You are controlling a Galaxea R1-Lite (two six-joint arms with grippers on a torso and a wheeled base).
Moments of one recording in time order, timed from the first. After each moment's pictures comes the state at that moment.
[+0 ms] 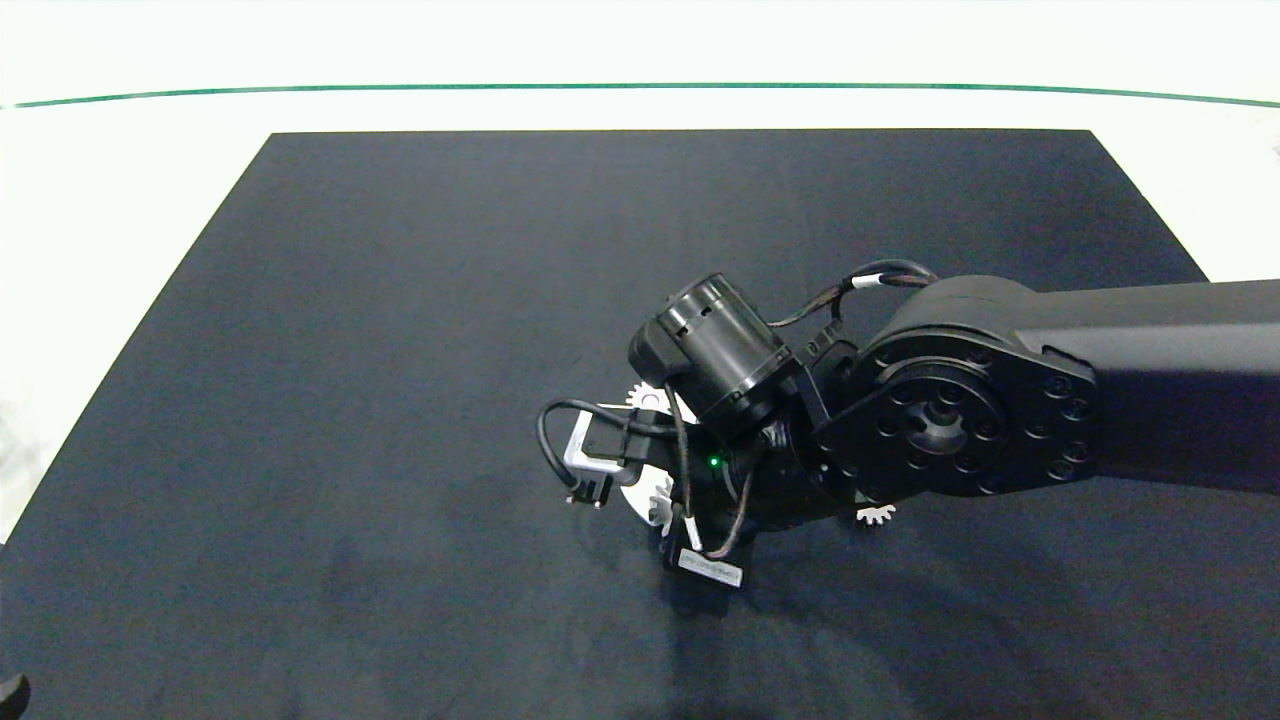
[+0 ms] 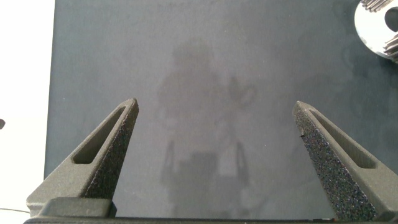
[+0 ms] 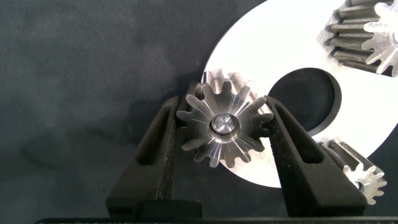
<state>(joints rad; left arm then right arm) -0.08 0.46 -0.62 0.39 0.03 0.04 0.88 2.03 -1.69 0.60 -0.21 -0.56</state>
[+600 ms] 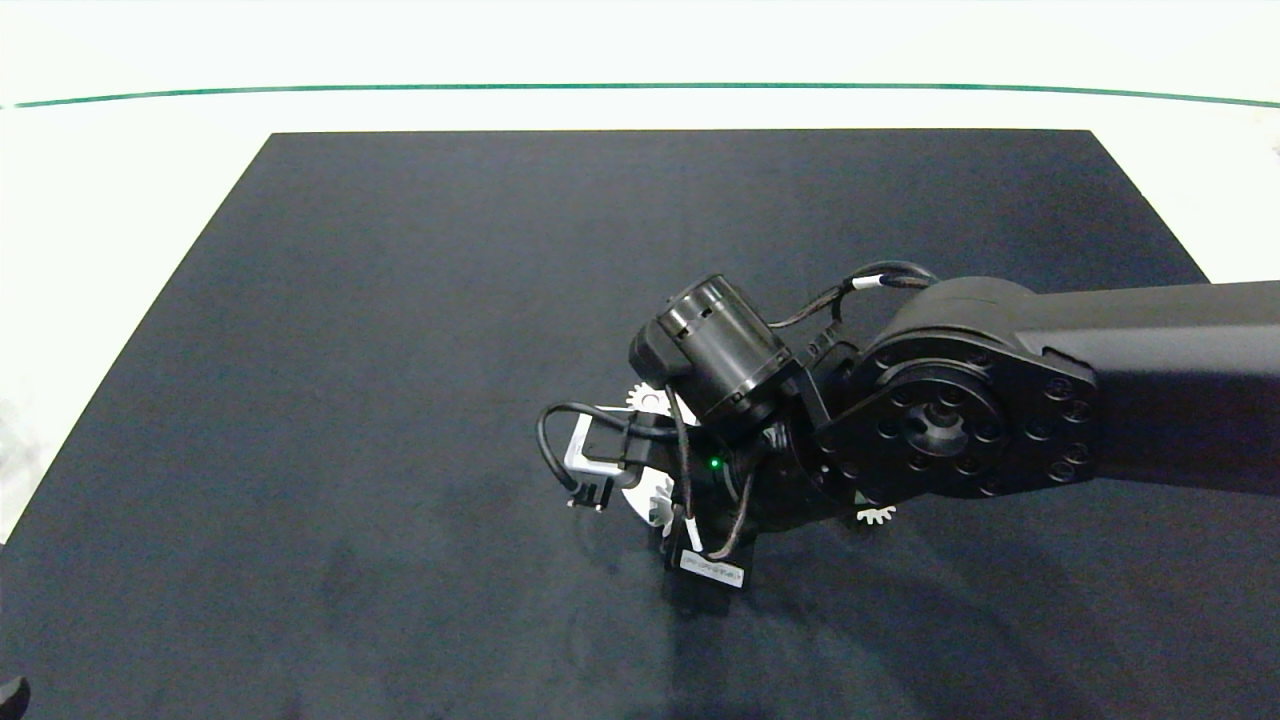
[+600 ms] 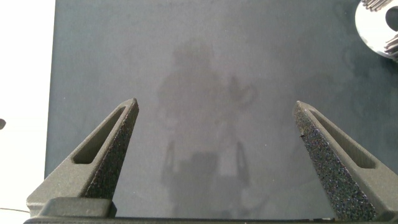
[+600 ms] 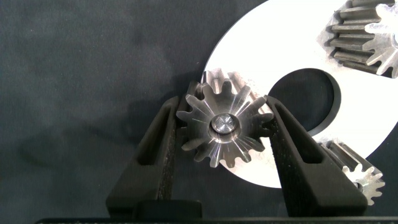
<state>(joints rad) -0.08 0.45 -0.62 0.39 0.03 0.04 0.88 2.03 -1.68 0.60 -0.21 -0.58</state>
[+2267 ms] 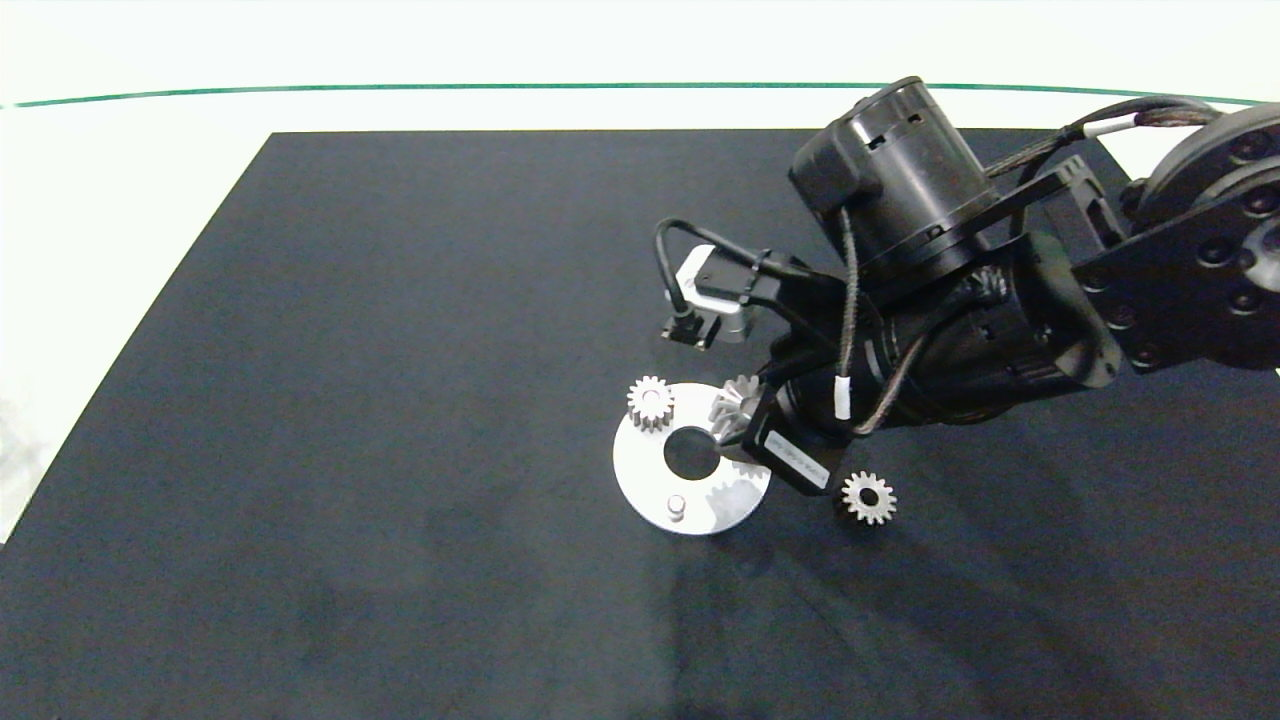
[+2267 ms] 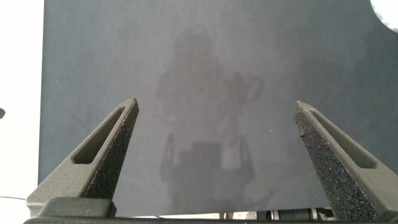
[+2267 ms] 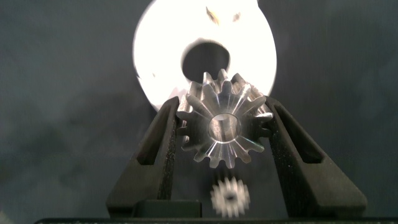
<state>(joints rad) -0.07 0.43 -0.54 0.39 0.04 0.05 0.79 1.85 -1.73 0.65 -0.19 -0.45</state>
